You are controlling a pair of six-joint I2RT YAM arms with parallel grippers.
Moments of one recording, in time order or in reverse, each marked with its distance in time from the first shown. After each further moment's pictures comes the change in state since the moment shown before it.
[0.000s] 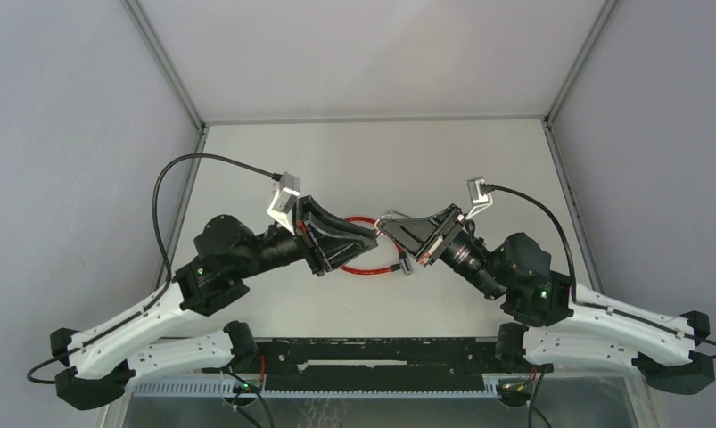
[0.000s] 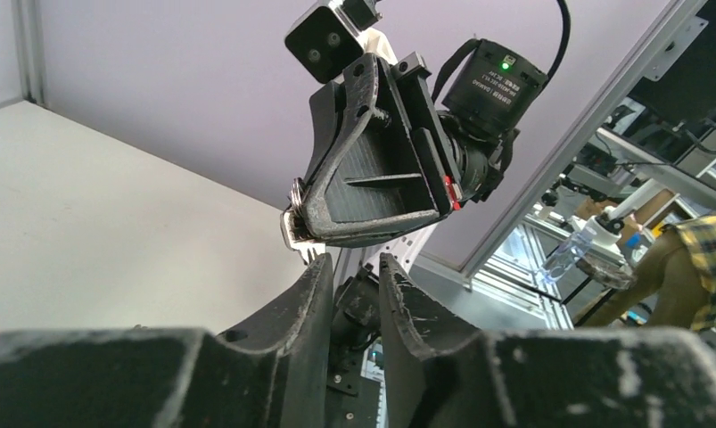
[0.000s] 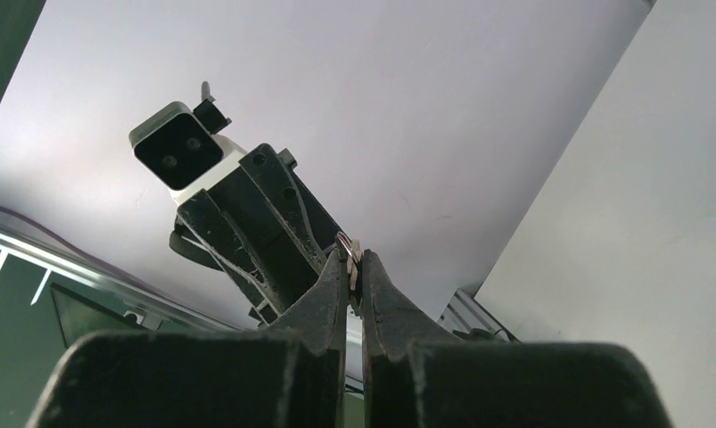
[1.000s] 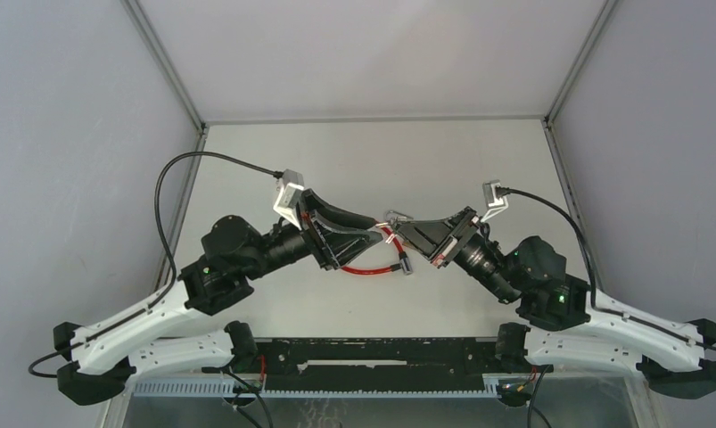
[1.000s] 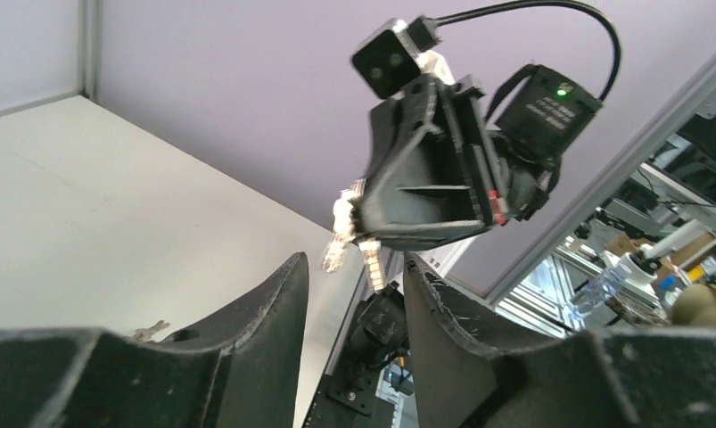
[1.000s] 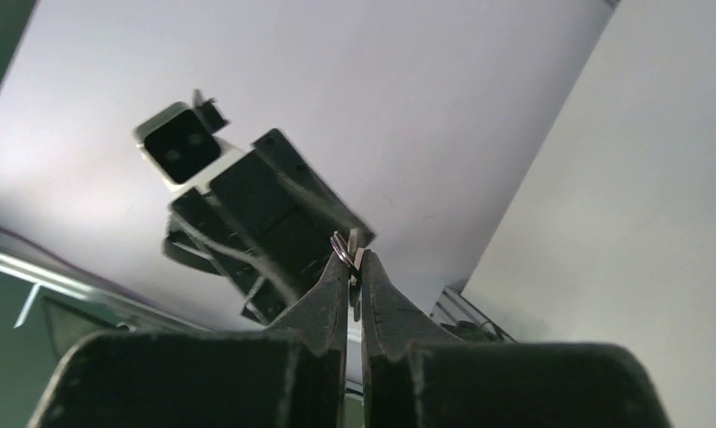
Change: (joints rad) left arm -0.024 0.027 0.002 0.006 -0.146 0.009; right arm -0.001 -0.072 0.000 -0.121 0.045 0.021
